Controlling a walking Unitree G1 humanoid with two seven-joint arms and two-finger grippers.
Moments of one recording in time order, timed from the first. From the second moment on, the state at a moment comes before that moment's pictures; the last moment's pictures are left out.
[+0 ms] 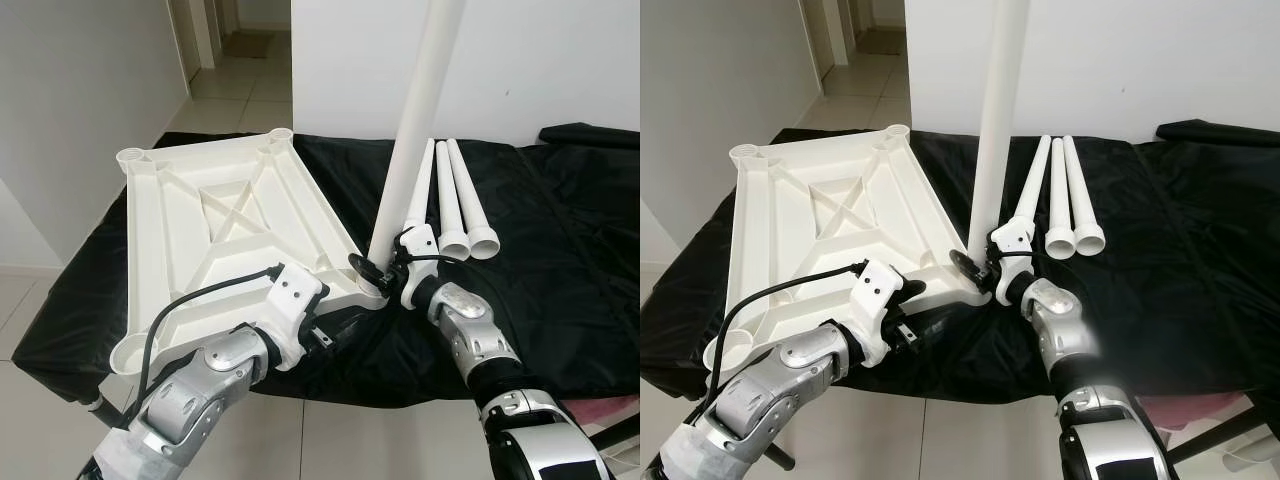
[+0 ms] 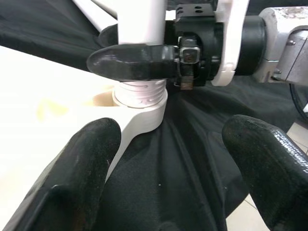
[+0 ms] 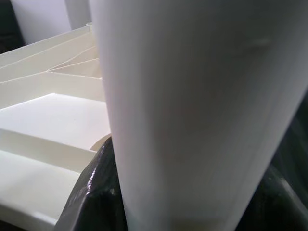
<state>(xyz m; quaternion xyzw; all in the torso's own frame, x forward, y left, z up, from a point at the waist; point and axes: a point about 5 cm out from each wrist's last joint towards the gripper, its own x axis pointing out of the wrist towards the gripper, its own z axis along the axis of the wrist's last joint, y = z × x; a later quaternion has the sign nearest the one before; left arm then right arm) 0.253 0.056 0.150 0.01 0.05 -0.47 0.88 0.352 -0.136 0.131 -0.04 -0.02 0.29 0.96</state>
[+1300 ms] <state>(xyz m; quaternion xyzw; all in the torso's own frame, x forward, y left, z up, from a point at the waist) 0.253 0.058 0.149 0.01 0.05 -0.47 0.88 0.314 -0.105 0.139 0.04 -0.02 0.03 1.00</state>
